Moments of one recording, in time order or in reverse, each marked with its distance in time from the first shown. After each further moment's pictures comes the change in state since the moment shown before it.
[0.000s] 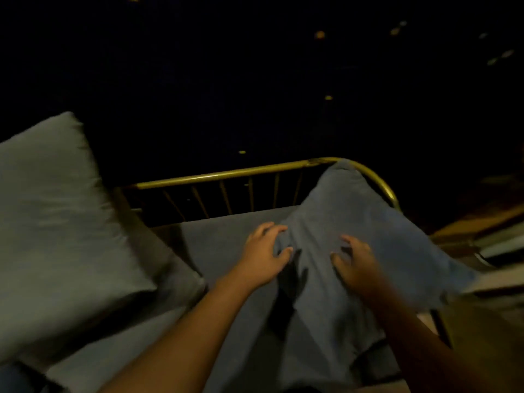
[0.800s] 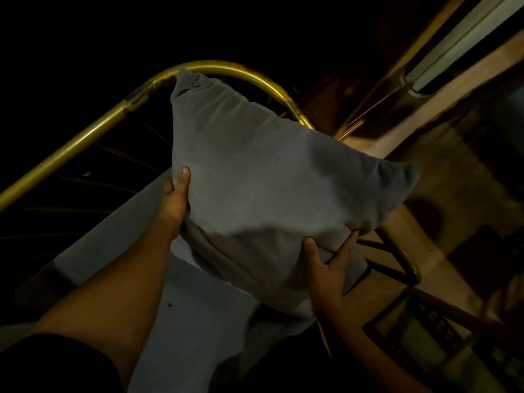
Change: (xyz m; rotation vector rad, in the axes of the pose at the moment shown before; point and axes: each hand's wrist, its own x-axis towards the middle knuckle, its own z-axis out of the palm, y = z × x) left_hand 0.234 -0.042 0.155 -0.449 -0.087 -0.595; right_hand 0.014 0.174 0.060 0.724 0.562 0.750
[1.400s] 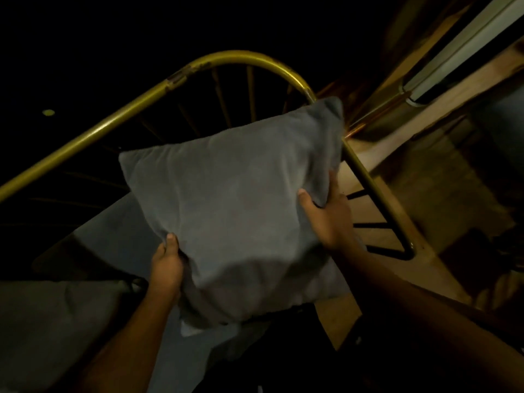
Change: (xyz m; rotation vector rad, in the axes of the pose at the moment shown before) left_hand -0.116 -0.123 -0.074 -0.126 0.227 -0.024; right_hand -0.004 -0.062 0.001 -0.467 -0.229 -0.272
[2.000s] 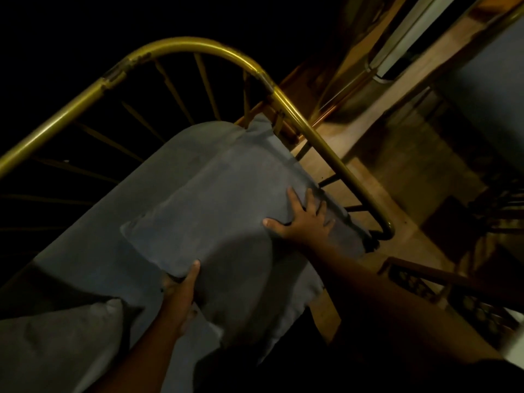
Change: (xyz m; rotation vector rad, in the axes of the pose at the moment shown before) left_hand -0.014 -0.065 0.036 0.102 -0.162 -0.344; right_hand 0.013 0.065 0.025 -0.494 -0.230 0.113
